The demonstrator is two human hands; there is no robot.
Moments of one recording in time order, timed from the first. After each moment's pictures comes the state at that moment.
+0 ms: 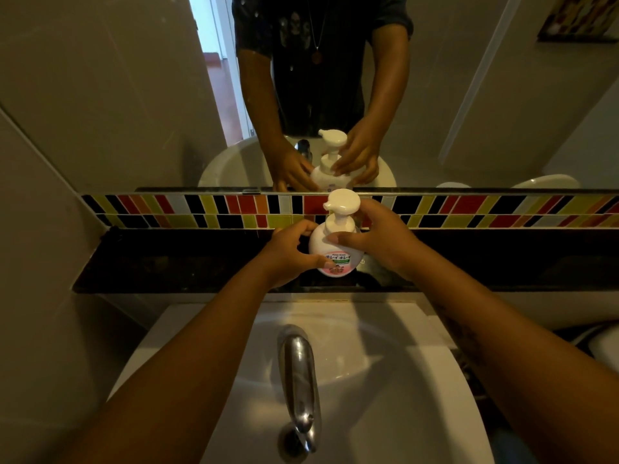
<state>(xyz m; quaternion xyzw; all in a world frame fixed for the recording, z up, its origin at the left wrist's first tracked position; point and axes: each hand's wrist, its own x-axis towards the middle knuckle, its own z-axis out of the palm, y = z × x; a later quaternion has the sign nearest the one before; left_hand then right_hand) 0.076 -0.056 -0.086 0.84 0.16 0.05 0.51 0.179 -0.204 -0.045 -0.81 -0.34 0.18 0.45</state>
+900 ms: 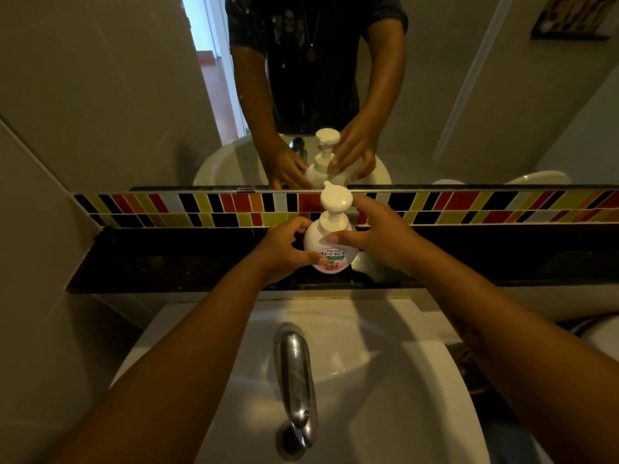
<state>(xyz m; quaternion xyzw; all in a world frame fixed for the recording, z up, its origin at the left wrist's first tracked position) 0.075 -0.057 -0.081 0.84 0.16 0.05 0.52 0.185 -0.214 -0.044 -0.81 -0.37 0.19 0.41</state>
